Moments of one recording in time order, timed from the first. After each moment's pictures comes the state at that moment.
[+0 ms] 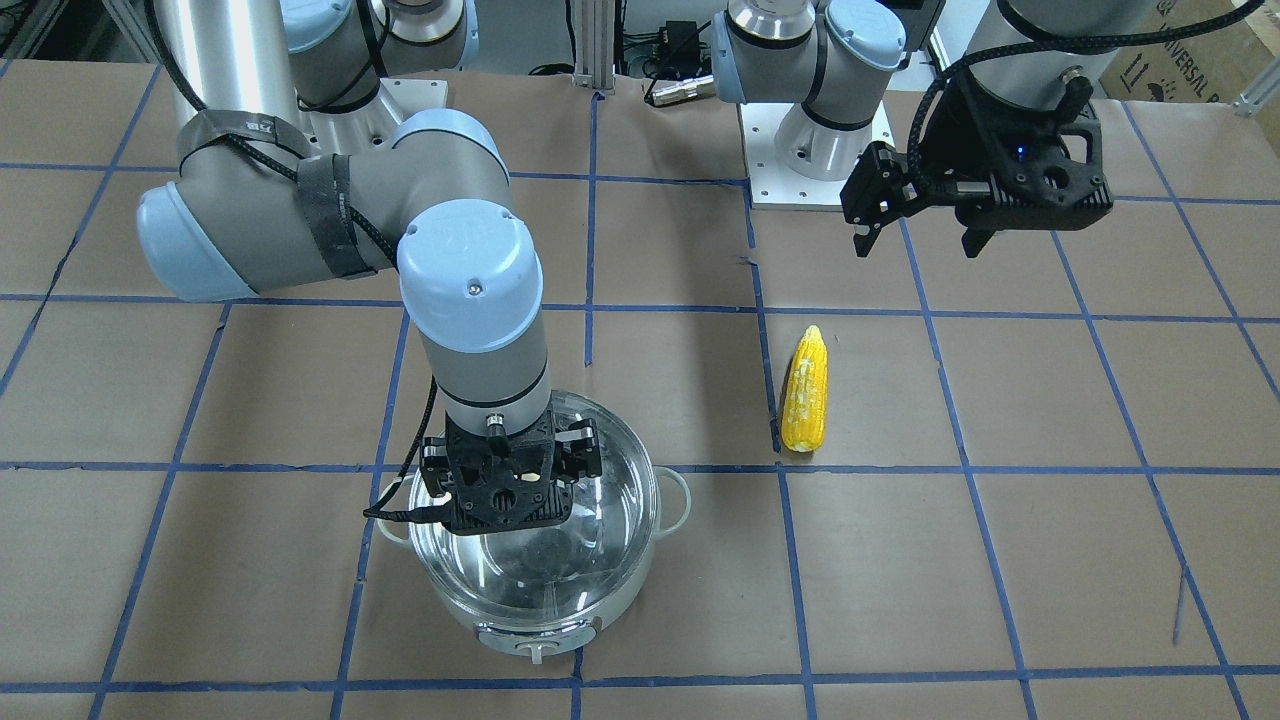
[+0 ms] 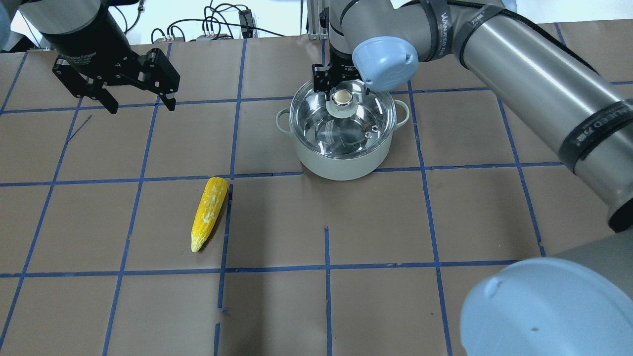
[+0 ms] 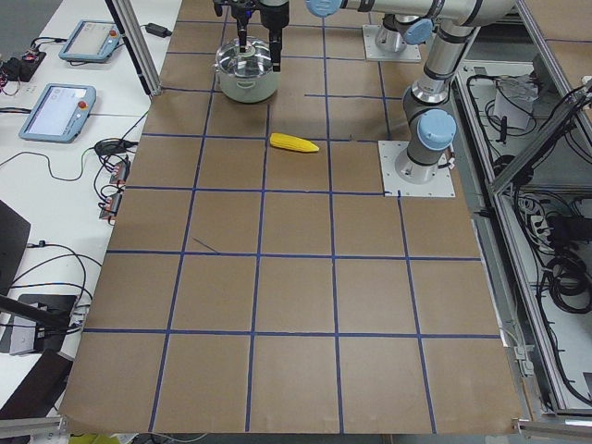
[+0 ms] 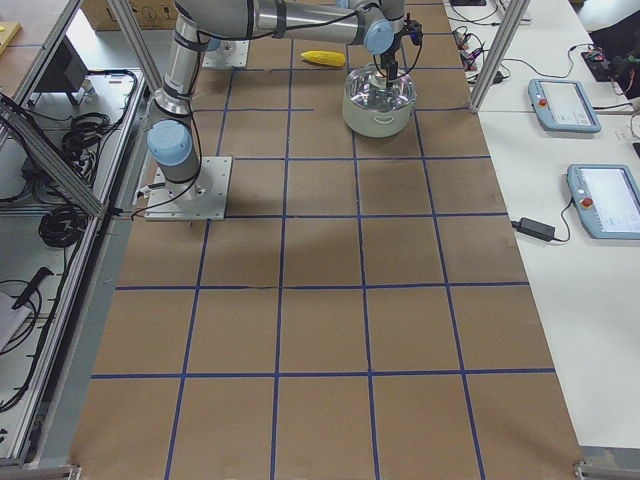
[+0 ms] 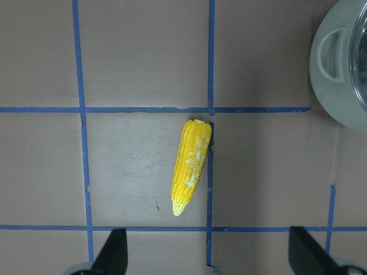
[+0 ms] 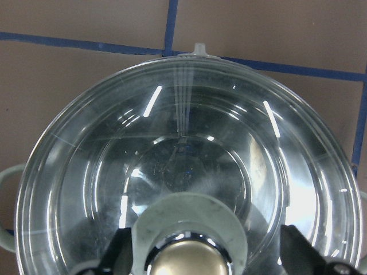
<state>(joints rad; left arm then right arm) -1.52 -1.60 -1.45 -1.68 1.58 0.04 1.85 -1.07 1.32 -1.93 -1.59 0.15</state>
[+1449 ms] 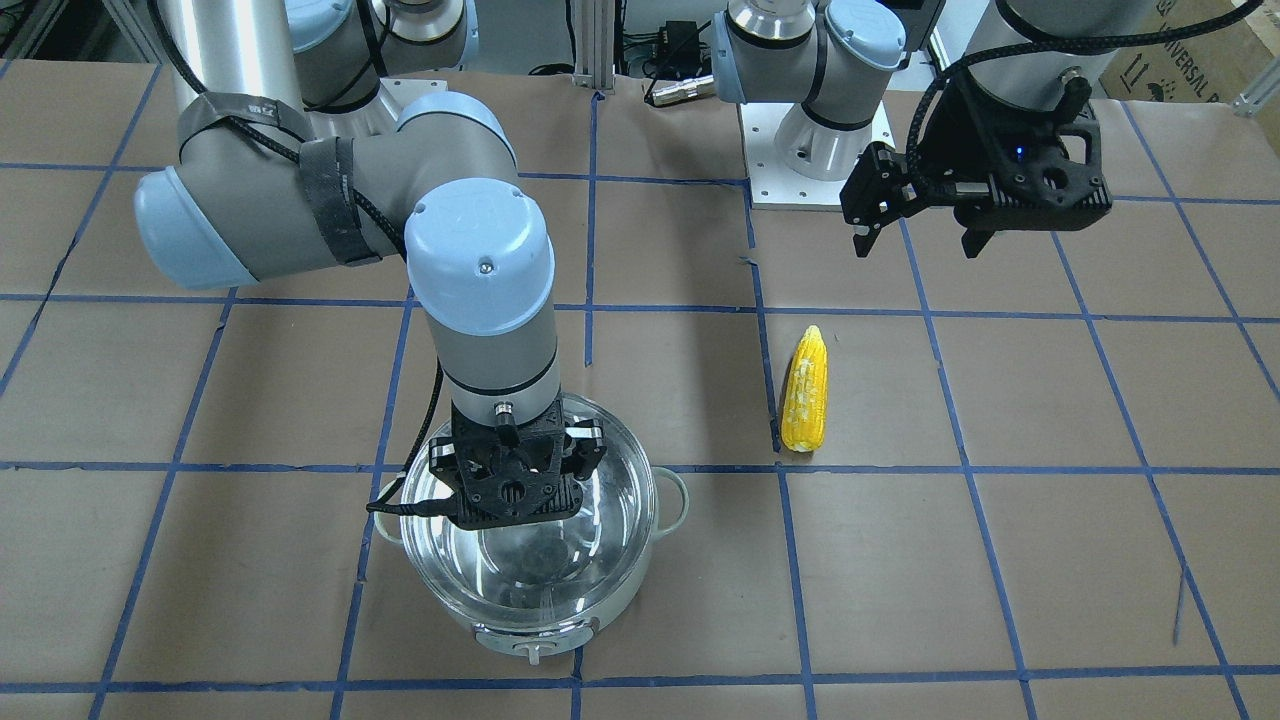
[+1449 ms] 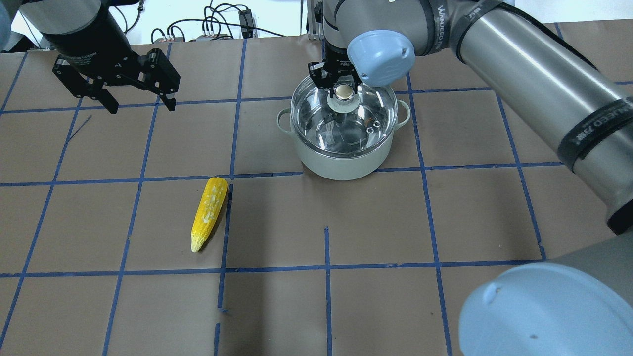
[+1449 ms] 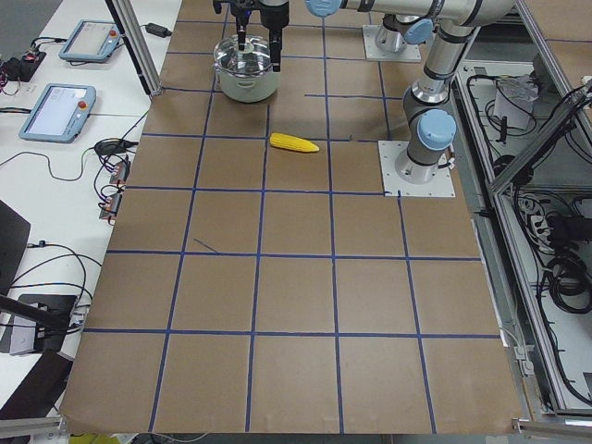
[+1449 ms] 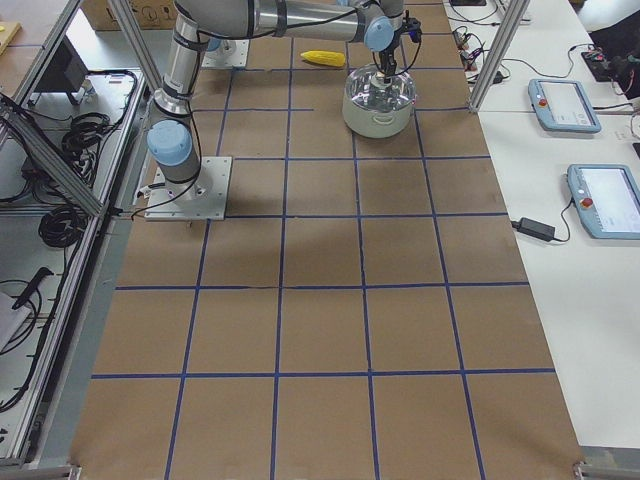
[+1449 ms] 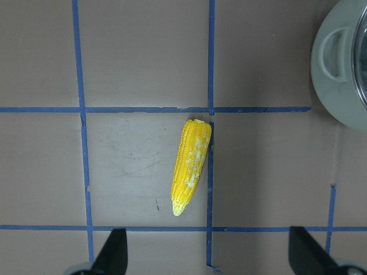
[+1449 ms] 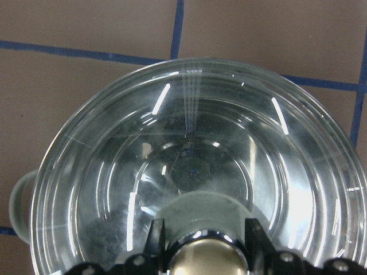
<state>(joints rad) -1.52 -1.60 -1.45 -1.68 1.59 0.04 1.85 -1.07 1.25 -1.87 -1.60 0.15</state>
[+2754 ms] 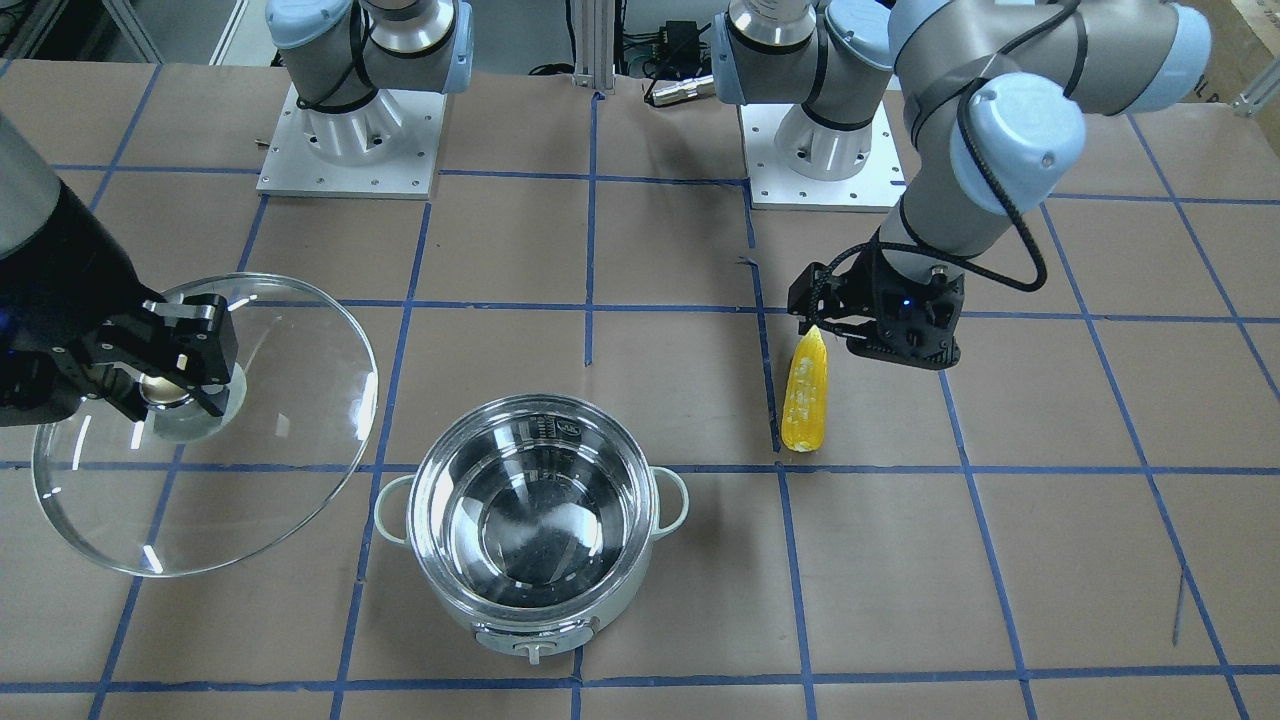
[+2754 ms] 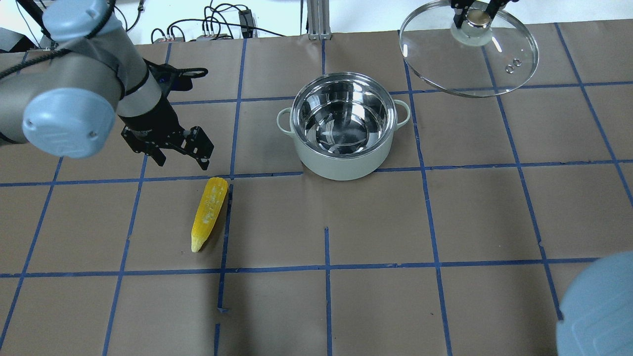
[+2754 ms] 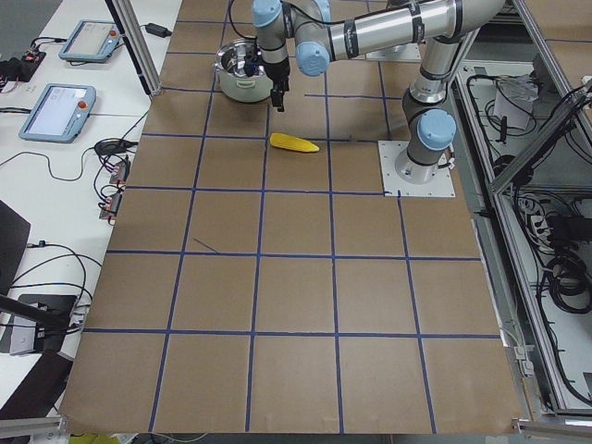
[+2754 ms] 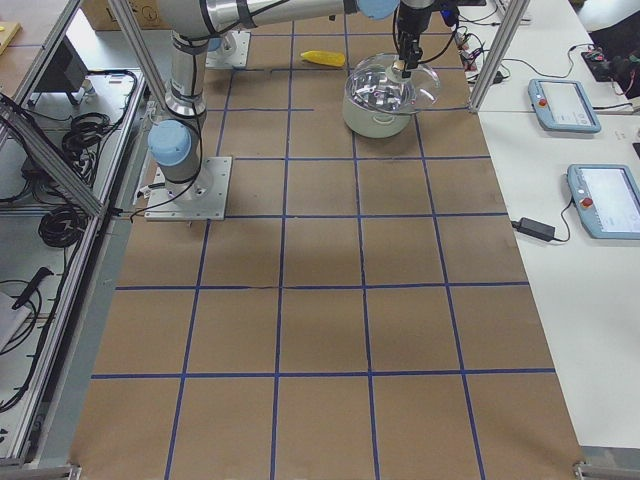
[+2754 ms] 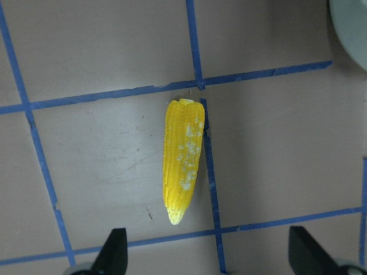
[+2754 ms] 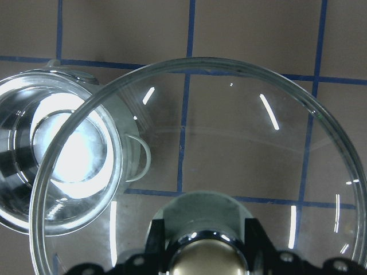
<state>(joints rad) -1.50 -1.66 -1.85 -1.32 1.55 0.25 1.50 -1.22 1.05 -1.44 -1.54 -0.14</state>
